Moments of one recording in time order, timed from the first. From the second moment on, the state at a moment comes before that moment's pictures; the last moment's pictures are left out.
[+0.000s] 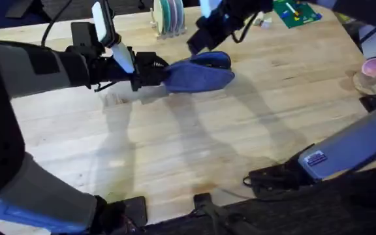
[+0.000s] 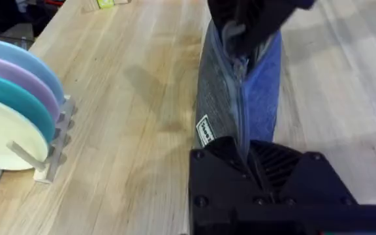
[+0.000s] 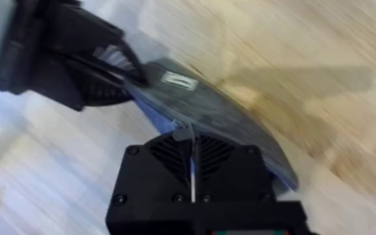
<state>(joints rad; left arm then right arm) -0.13 1.87 0.98 -0.03 1.16 0.96 0.29 1.71 1.47 -0.88 -0.30 -0.22</state>
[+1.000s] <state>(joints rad) -0.16 1.87 0.98 -0.04 1.15 0.96 -0.14 1.72 1.39 -0.92 -0.31 -0.23</state>
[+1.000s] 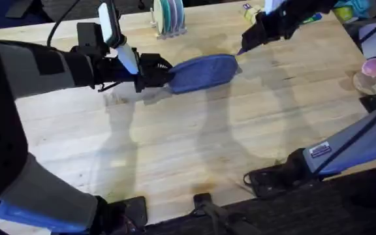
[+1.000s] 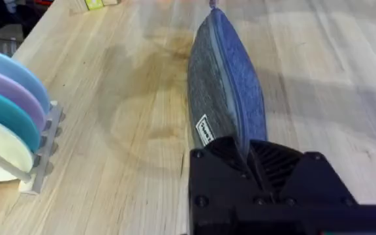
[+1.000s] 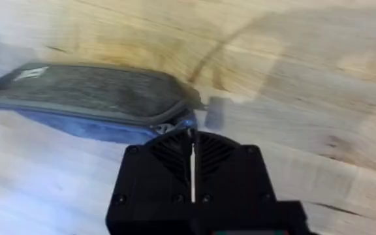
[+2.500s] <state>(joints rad) -0.14 1.87 0.98 -0.04 1.14 0.96 -0.04 1.18 1.22 -1.05 -0.22 -0.20</state>
